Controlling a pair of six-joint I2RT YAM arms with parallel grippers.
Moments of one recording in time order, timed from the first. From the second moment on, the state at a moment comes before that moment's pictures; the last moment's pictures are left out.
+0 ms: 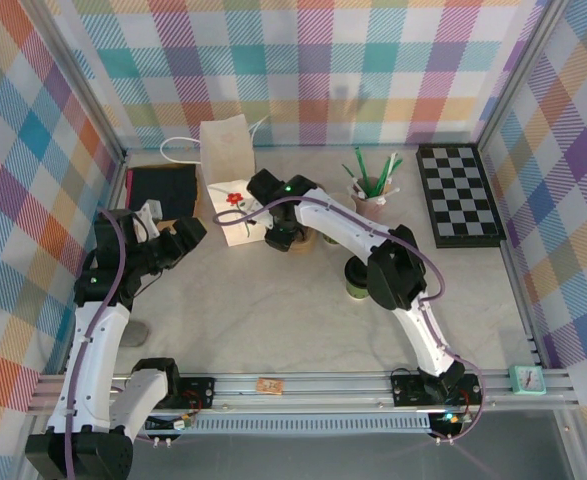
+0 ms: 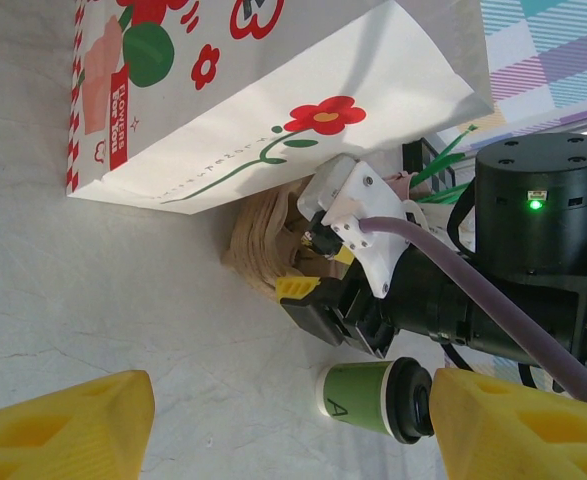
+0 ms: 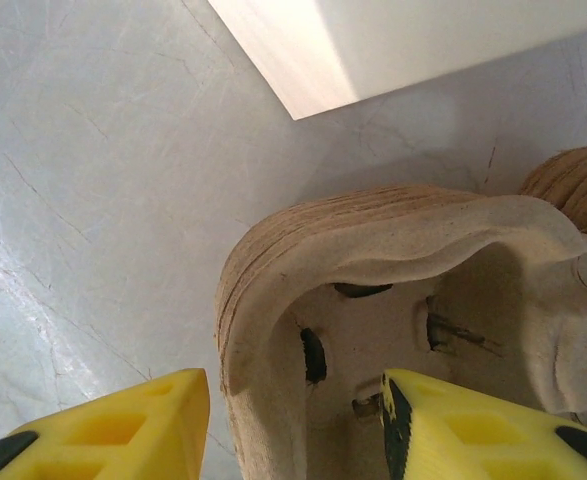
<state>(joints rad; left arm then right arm) 0.05 0.86 0.91 -0.66 0.57 -0.68 0.83 2.25 2.12 -1.15 0.15 -0.38</state>
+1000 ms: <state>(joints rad) 0.05 0.86 0.91 -0.66 0.59 -0.68 0.84 2.25 2.12 -1.17 0.15 -0.38</state>
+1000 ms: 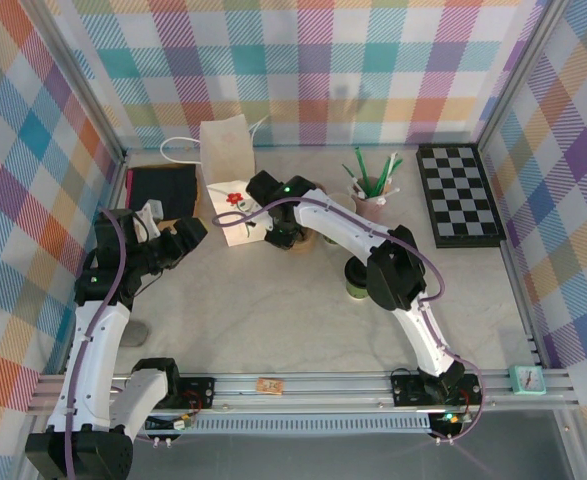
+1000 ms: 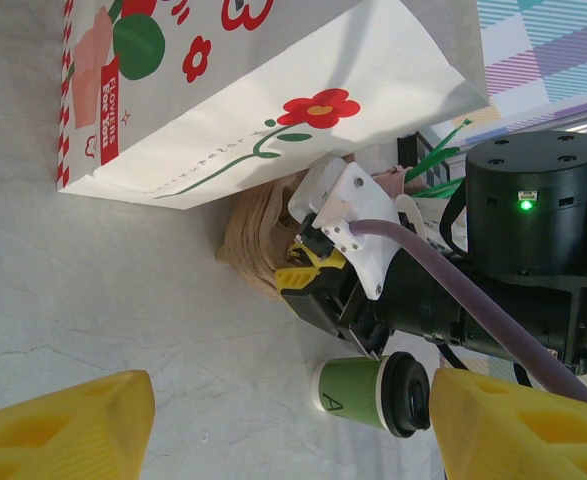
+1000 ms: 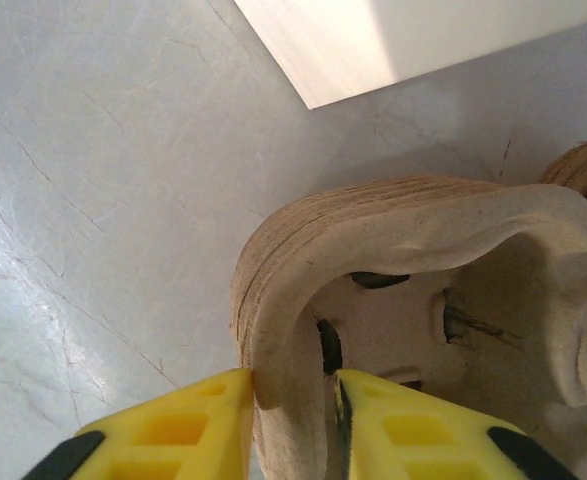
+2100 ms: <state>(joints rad) 0.05 0.86 0.91 -0.66 0.59 -0.68 0.85 2.20 2.15 -1.20 0.15 -0.37</state>
